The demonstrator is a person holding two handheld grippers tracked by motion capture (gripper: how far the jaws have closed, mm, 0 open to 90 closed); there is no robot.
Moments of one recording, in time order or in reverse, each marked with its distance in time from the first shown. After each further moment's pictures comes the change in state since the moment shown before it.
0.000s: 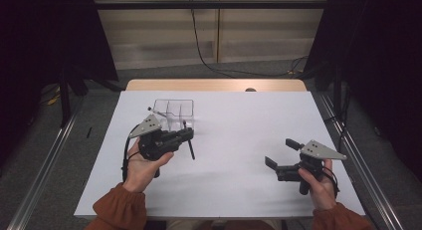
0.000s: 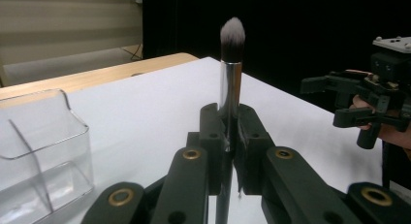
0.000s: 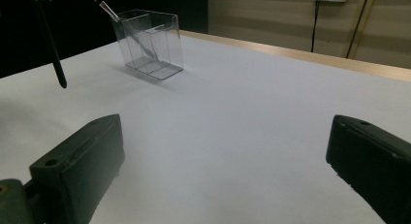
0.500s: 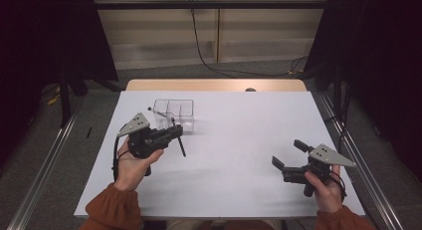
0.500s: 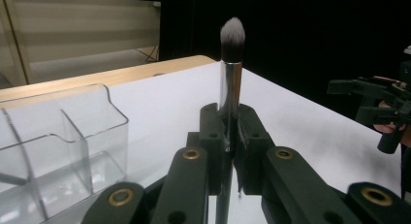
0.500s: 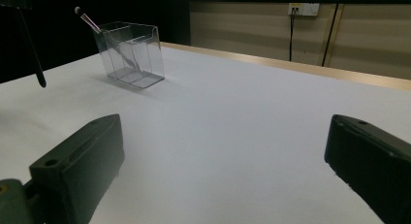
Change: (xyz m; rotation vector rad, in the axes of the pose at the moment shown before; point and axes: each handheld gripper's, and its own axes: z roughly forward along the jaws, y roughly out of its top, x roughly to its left) left arm 0.017 0.000 -0.018 -0.019 0.058 -0.020; right arm -0.005 -0.008 -0.014 -0.057 -0.069 0.003
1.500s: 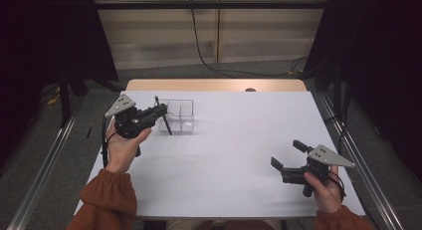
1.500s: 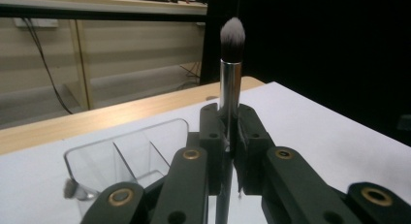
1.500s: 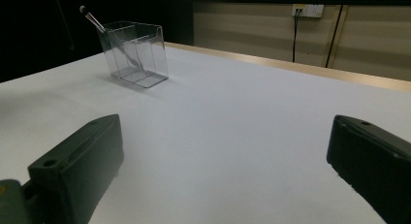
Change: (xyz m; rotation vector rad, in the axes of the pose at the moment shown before) left arm 0.042 0.033 -0.003 -0.049 0.161 0.026; right arm 0.001 -0.001 0.001 -0.002 0.013 -0.007
